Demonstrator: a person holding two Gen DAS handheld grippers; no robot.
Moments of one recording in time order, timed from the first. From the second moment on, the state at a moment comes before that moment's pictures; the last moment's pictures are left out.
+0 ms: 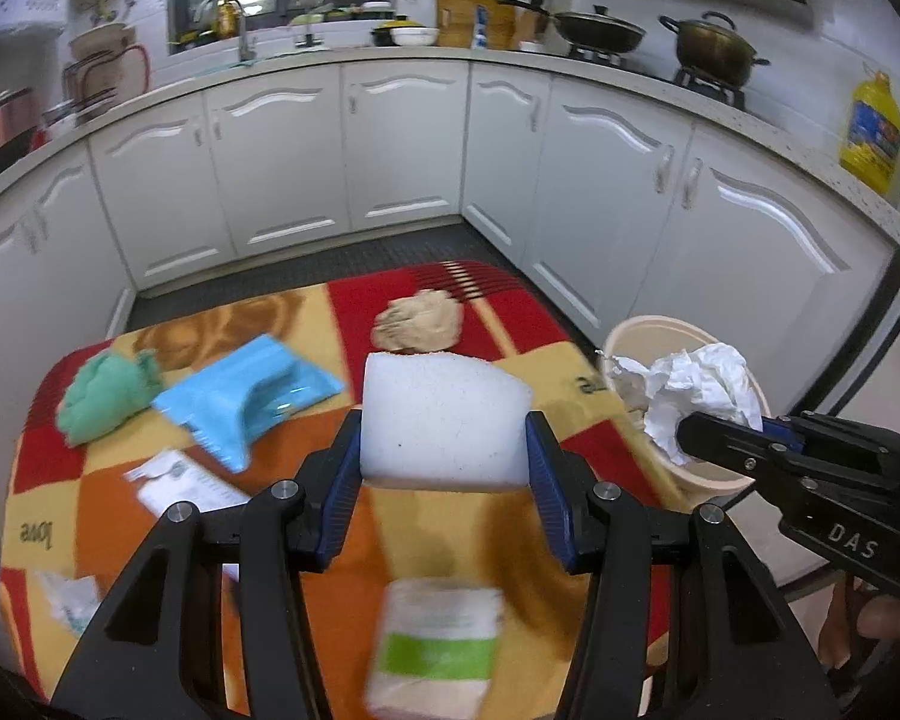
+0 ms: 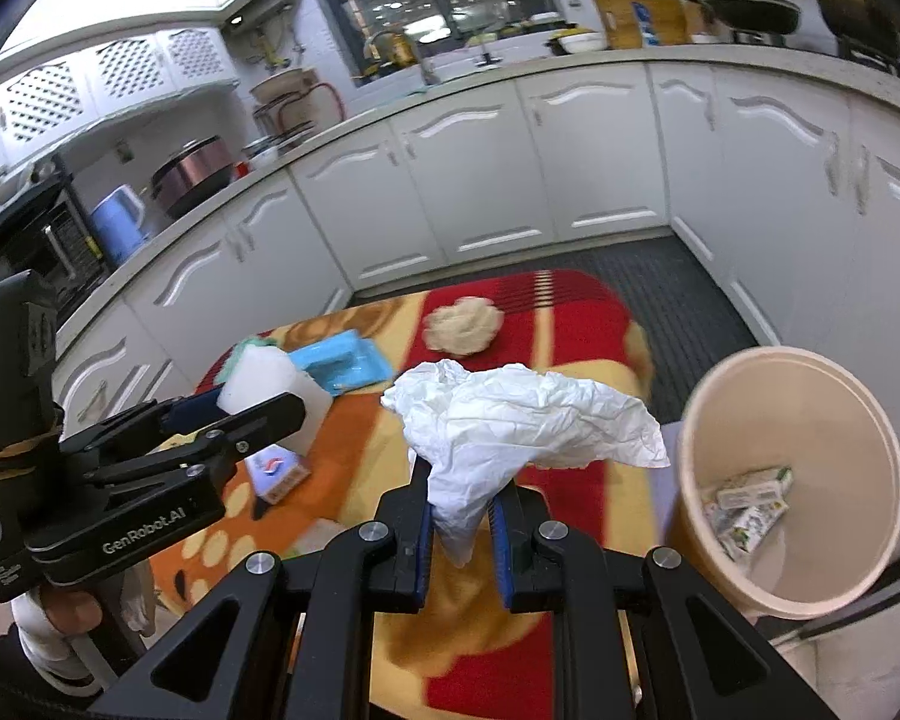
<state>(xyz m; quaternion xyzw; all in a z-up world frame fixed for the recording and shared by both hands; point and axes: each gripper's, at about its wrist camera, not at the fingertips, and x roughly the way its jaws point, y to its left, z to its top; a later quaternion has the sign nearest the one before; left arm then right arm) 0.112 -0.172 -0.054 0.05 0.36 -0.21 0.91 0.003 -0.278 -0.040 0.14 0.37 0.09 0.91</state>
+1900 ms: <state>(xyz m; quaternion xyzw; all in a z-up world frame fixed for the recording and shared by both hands) 0.149 -0.321 -0.085 0.05 0.42 -0.29 0.86 0.002 -0.423 -0.115 0.22 0.43 -0.05 0.88</state>
